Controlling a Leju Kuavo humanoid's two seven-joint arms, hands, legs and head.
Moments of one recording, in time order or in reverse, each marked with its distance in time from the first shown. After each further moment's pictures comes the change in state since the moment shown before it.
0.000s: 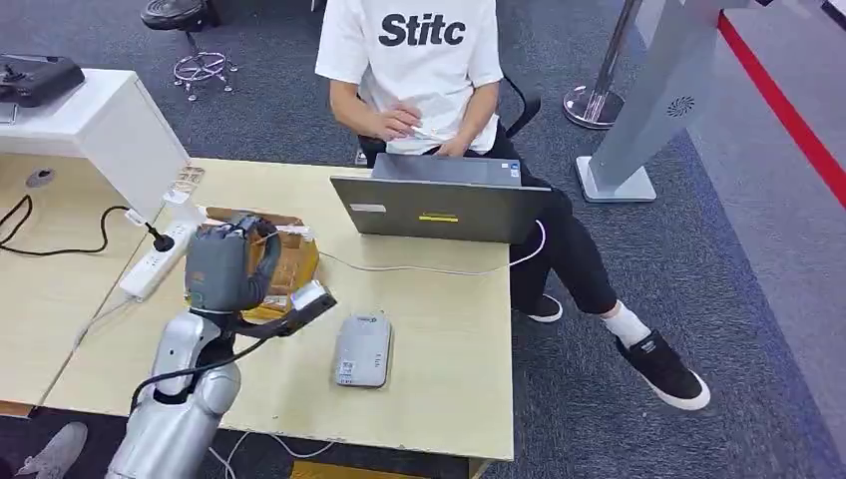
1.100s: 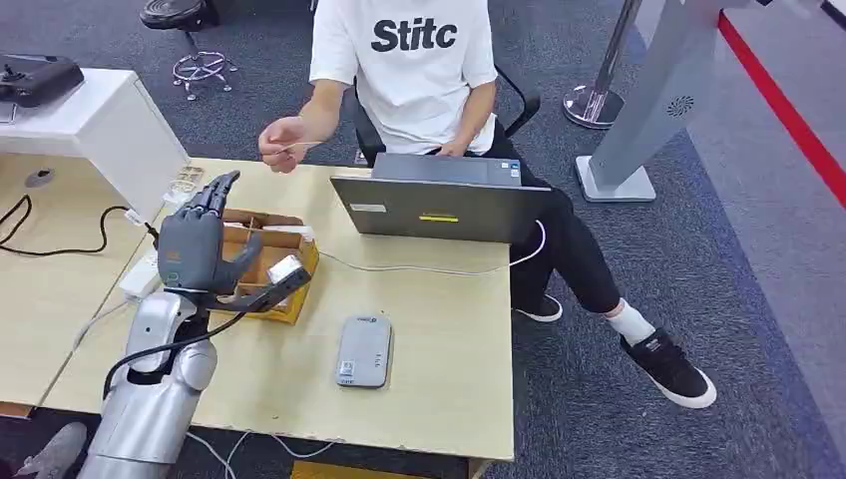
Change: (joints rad) left arm -0.034 0.023 0.079 0.035 -0.074 -0.124 0.018; right arm -0.003 0.006 -0.015 0.000 0.012 0.000 0.007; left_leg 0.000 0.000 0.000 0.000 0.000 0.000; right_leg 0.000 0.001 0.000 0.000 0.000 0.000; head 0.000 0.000
